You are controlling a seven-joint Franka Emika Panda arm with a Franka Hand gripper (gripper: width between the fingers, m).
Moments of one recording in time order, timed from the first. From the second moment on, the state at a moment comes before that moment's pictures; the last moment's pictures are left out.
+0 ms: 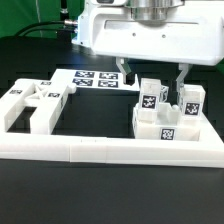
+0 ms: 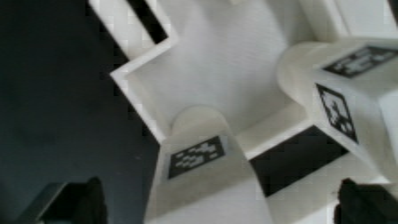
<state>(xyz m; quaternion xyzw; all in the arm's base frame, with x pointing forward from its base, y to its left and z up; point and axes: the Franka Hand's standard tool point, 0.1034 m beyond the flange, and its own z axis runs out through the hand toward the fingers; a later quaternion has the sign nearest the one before) 0.593 0.058 0.083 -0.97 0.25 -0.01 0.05</state>
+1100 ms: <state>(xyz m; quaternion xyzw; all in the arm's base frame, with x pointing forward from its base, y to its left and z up) 0.594 0.053 0.080 -1.00 0.08 -0.02 0.03</state>
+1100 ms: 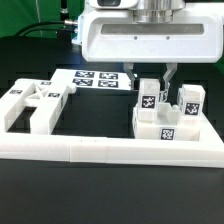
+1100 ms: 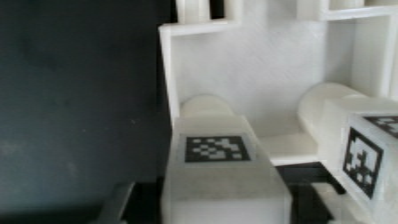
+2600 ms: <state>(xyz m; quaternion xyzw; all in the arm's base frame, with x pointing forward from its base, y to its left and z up) 0.595 0.057 0.078 -0.79 0.62 -0.01 0.06</state>
